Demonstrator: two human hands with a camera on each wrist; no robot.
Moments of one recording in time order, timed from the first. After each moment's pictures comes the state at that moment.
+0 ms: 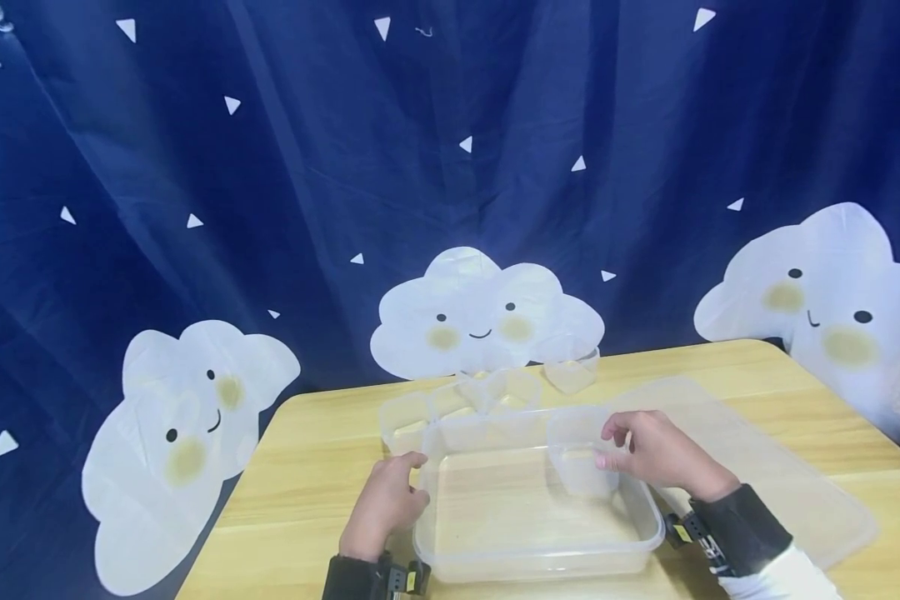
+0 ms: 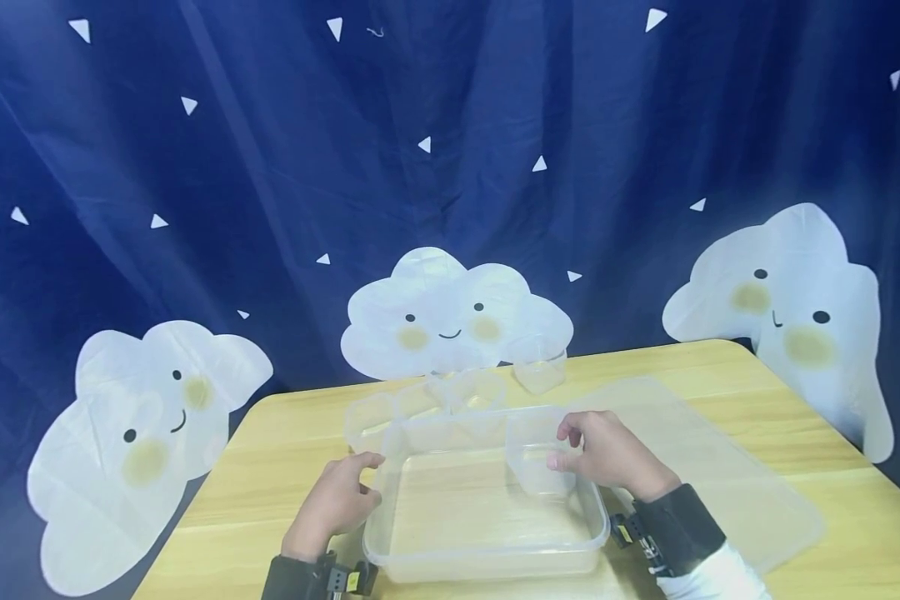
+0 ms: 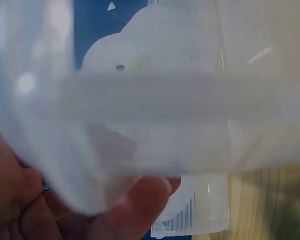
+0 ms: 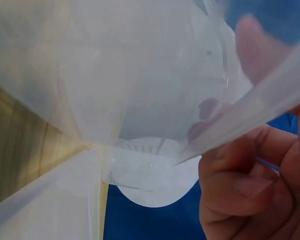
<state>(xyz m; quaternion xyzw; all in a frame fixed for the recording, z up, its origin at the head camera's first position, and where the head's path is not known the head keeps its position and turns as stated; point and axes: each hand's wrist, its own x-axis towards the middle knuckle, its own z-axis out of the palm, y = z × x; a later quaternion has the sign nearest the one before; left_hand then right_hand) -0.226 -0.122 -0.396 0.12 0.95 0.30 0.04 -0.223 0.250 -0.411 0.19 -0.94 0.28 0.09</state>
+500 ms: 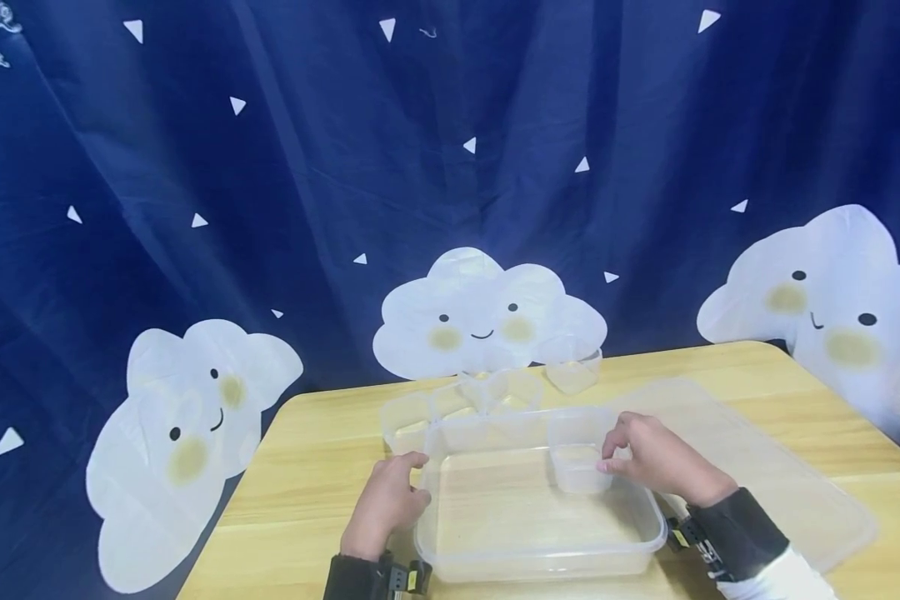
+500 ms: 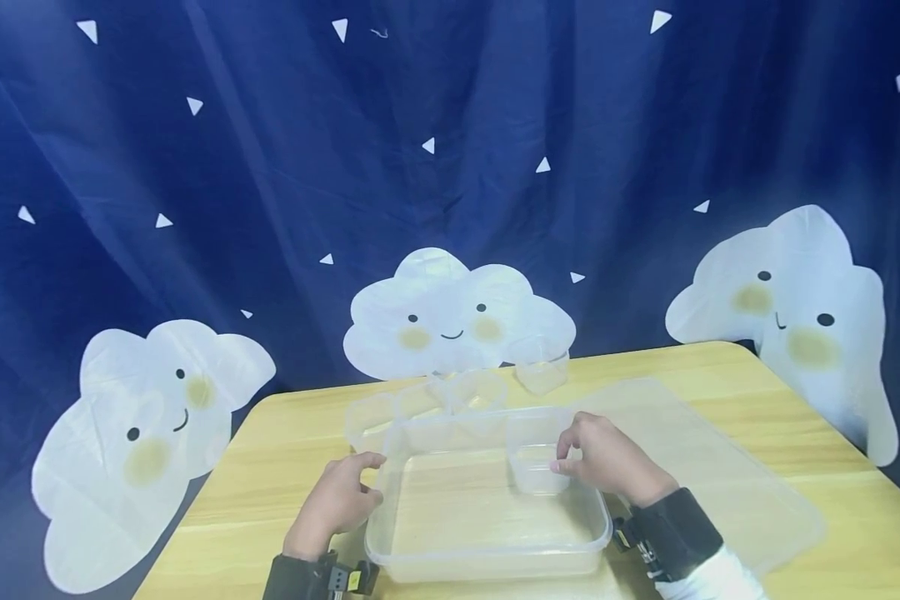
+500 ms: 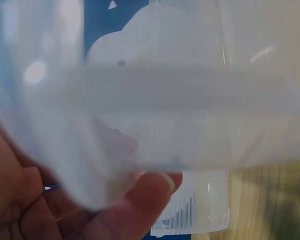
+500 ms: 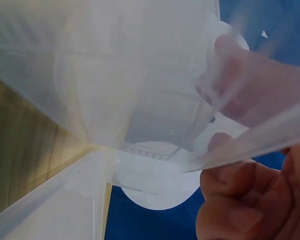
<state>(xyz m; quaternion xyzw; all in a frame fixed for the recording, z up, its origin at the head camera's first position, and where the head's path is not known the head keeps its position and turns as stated) -0.226 -0.123 -0.396 0.11 0.94 0.31 0.04 -0.223 0.246 -0.416 0.24 -0.93 0.25 0.11</state>
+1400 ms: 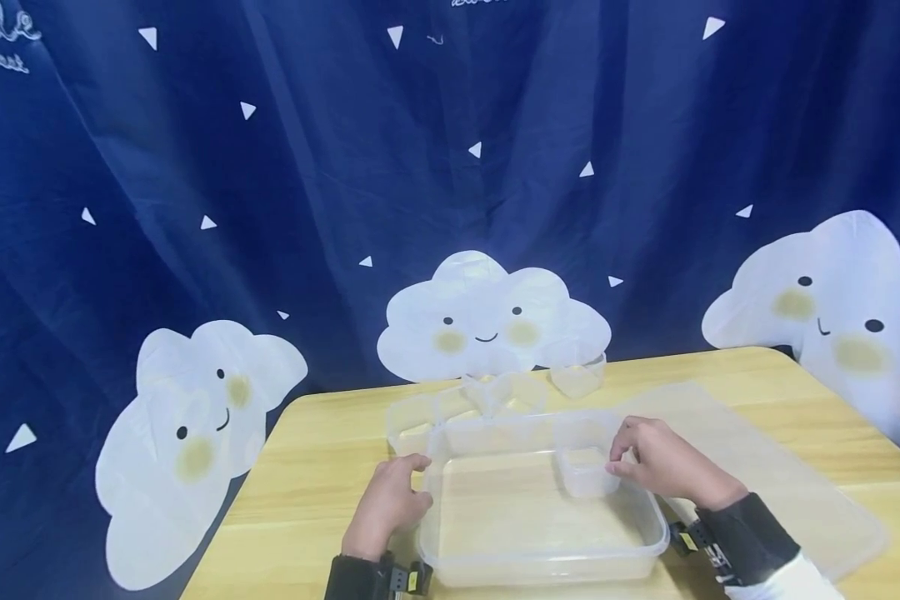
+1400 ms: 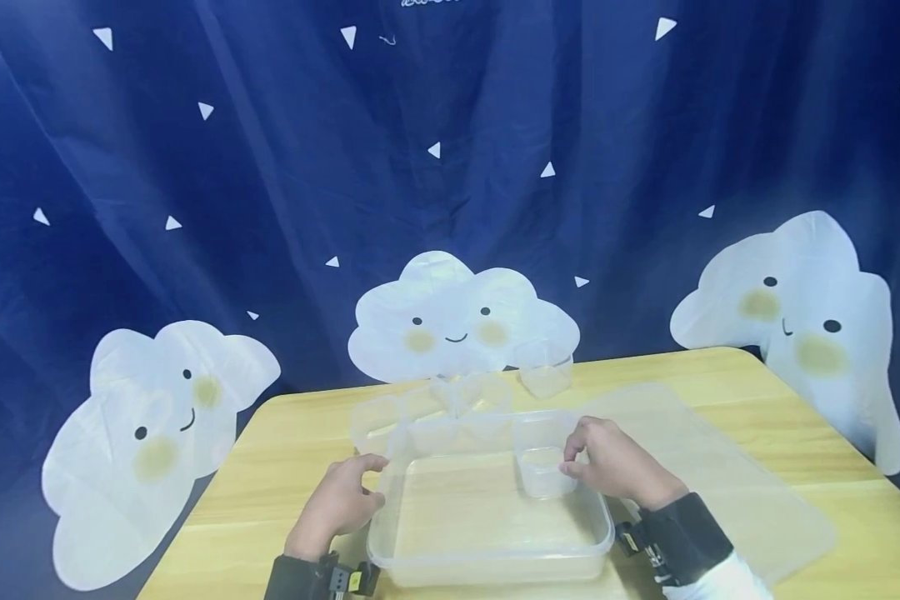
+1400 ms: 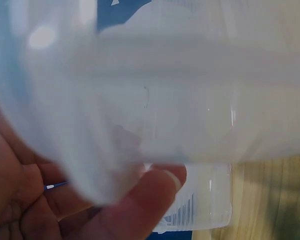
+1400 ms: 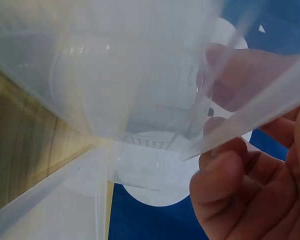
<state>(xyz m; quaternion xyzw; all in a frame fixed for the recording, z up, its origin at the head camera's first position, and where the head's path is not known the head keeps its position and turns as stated) -0.225 -0.125 -0.396 0.10 0.95 0.29 0.03 -0.223 0.252 -0.418 0.27 -0.92 0.25 0.12</state>
